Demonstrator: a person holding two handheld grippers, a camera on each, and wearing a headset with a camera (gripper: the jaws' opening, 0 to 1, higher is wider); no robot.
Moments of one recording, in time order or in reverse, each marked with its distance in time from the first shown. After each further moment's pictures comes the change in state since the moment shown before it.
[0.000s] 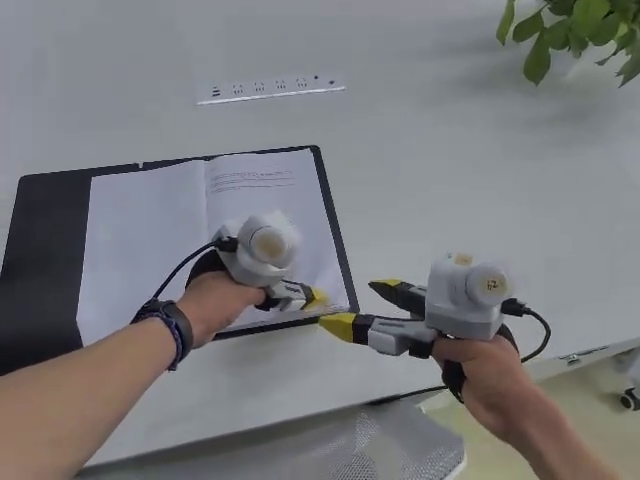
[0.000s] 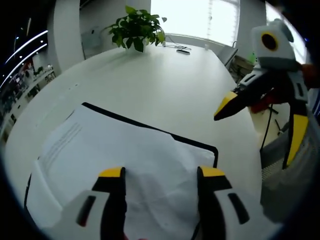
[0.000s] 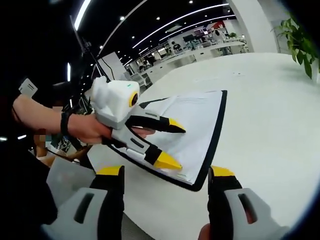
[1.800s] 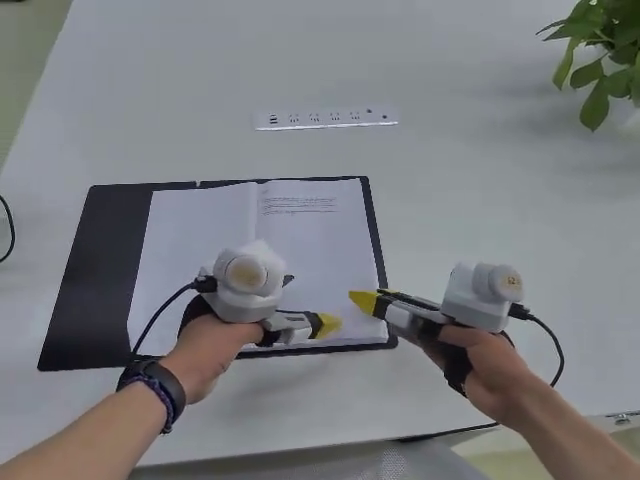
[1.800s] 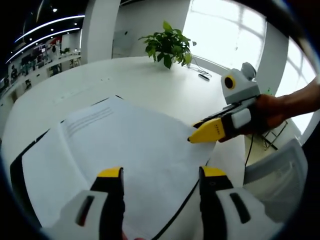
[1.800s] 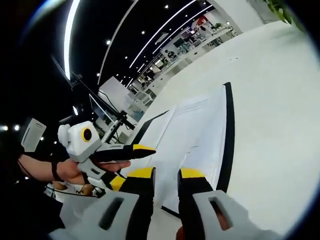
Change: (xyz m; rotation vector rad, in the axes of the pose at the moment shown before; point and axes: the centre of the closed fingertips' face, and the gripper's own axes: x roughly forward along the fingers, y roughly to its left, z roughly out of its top) left arm -0.071 0.011 -0.016 -0.272 -0.156 0.080; right arm 0.054 -0.005 0.028 0.240 -0.097 0.134
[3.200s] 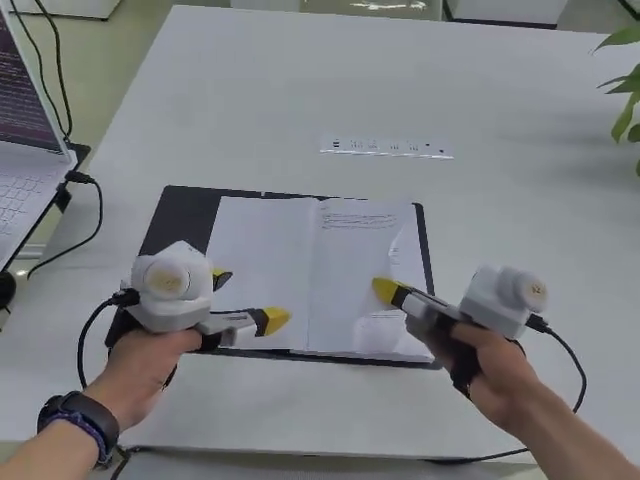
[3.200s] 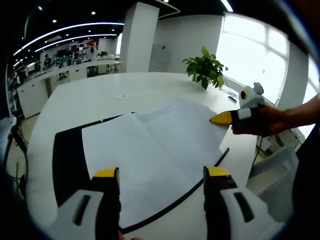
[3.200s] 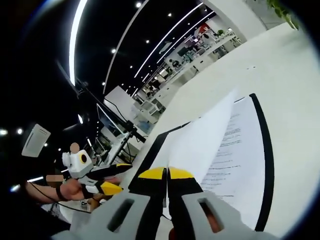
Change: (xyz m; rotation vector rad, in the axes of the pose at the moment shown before) left arm -0.143 0.081 -0.035 -0.153 -0.143 0.248; right arm 0.041 0.061 0.029 0.020 -0.090 0.056
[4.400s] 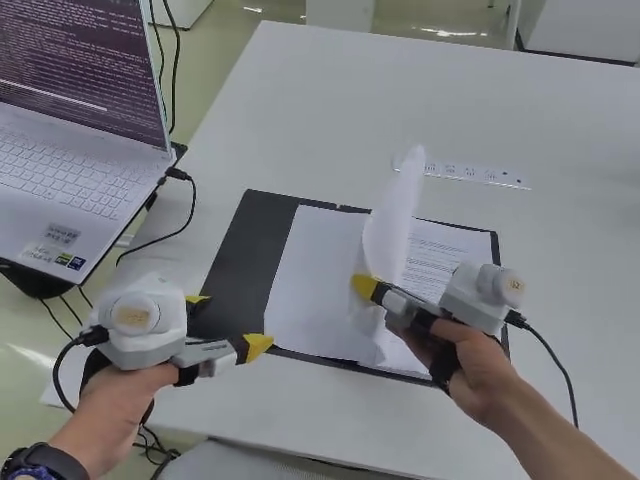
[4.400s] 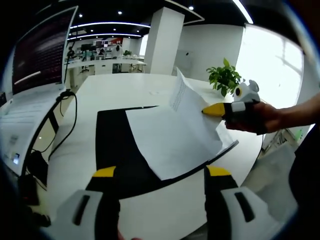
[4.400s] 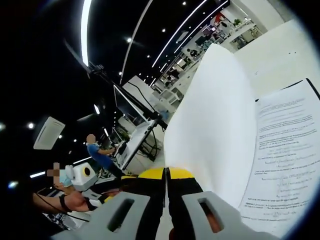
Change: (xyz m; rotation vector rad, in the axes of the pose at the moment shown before) left arm -0.101 0.062 -0.048 -0.123 -0.046 0.144; right arm 0.101 0.097 -0.039 -0.009 0.093 0.166
